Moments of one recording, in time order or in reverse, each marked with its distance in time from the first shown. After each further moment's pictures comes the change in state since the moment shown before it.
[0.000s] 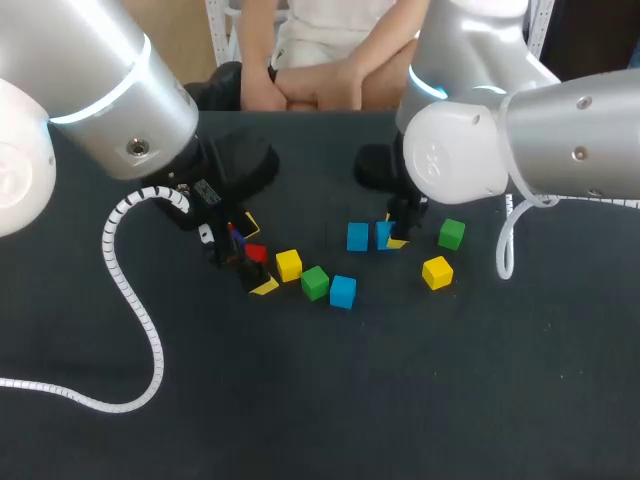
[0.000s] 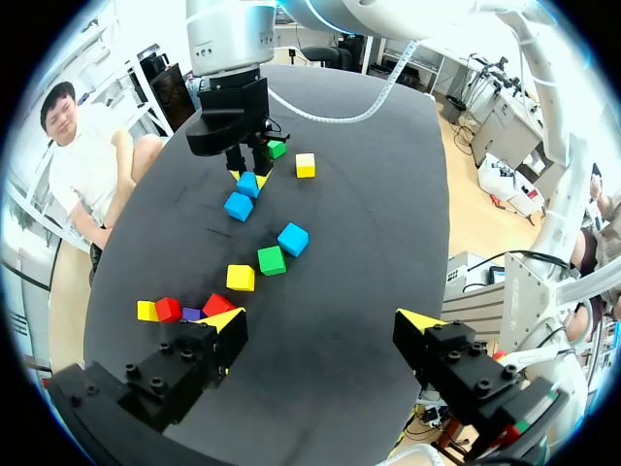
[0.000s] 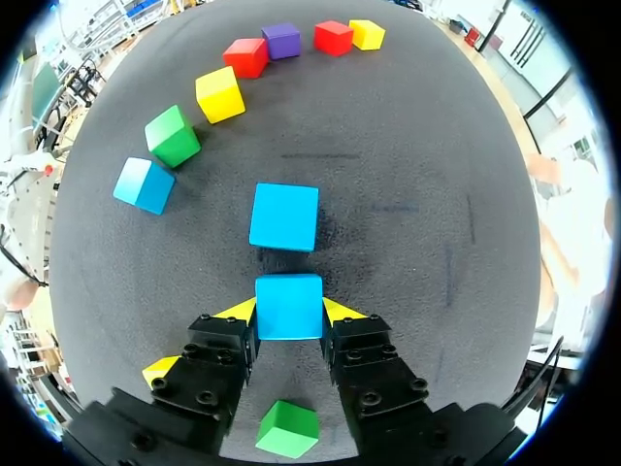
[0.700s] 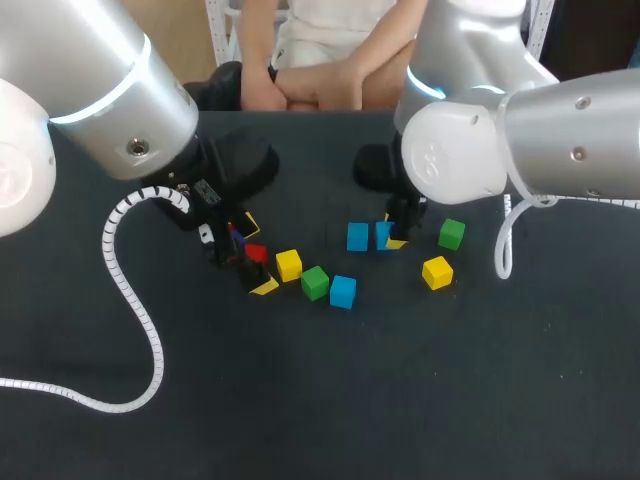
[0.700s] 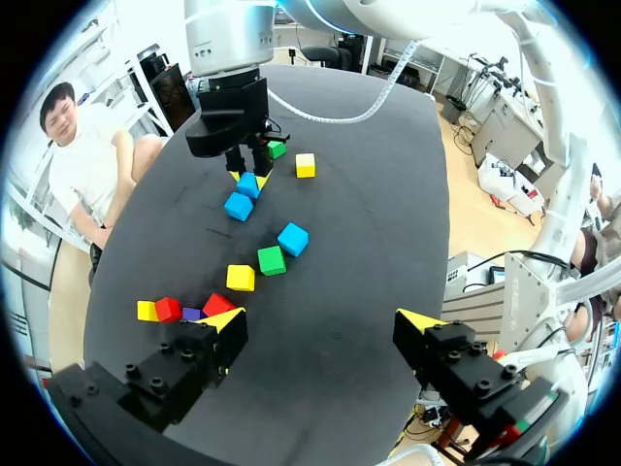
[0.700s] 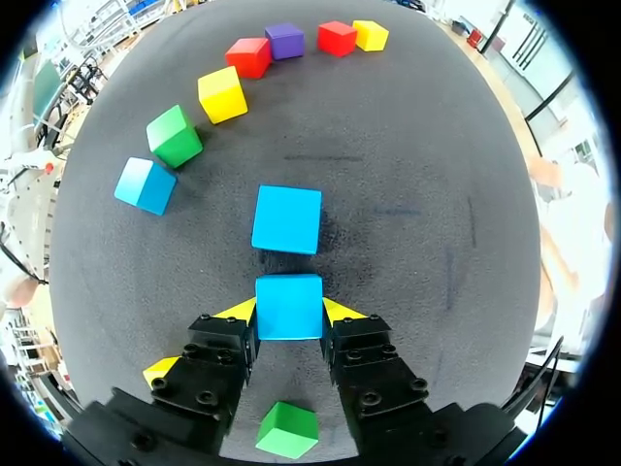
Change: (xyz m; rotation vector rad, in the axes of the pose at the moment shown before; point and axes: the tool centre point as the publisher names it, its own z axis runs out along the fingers) left arm 0.000 0.000 0.000 0.000 0.000 0.000; right arm -0.002 0.001 0.000 -0.002 0.003 -0.008
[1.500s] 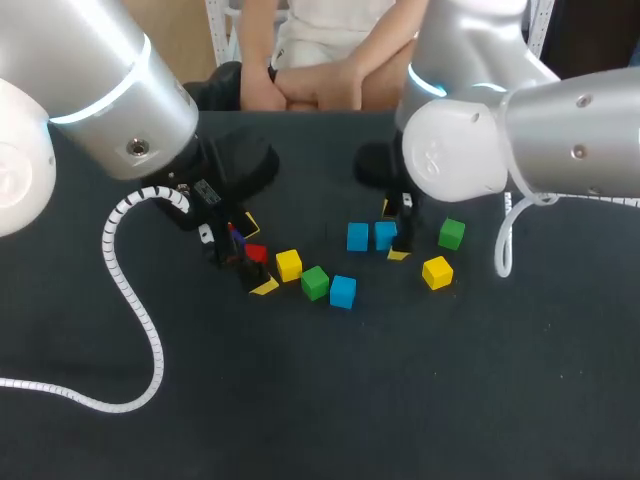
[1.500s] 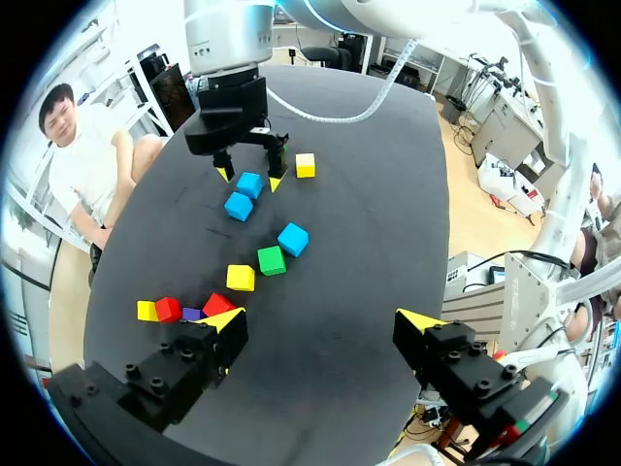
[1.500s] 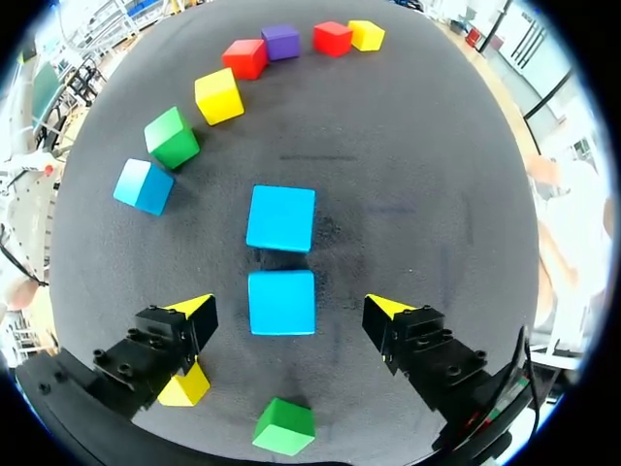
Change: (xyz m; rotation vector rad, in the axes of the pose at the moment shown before) left arm 0.000 0.000 0.000 0.000 0.000 0.000; right arm 0.002 -0.004 -0.004 0.006 -0.005 0.011
